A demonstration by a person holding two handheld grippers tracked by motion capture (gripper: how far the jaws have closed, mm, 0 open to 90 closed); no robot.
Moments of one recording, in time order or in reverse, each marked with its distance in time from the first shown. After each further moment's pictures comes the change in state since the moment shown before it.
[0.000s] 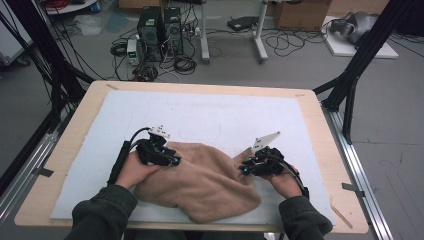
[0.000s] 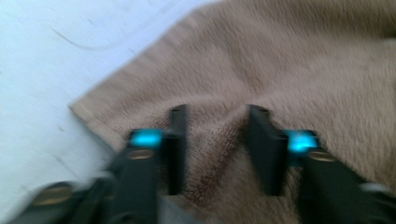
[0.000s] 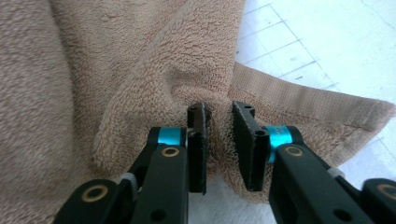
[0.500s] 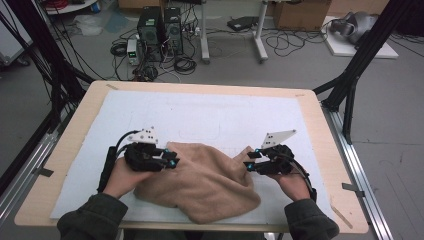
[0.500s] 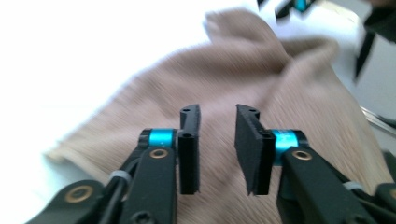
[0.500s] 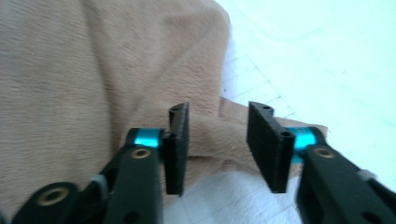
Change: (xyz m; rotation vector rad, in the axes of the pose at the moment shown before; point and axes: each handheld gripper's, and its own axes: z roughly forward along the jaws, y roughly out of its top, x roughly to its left) left arm -0.034 0.012 -0.057 -0.256 -0.062 0.089; right arm 0.008 0.007 -0.031 -0.116 -0.064 0.001
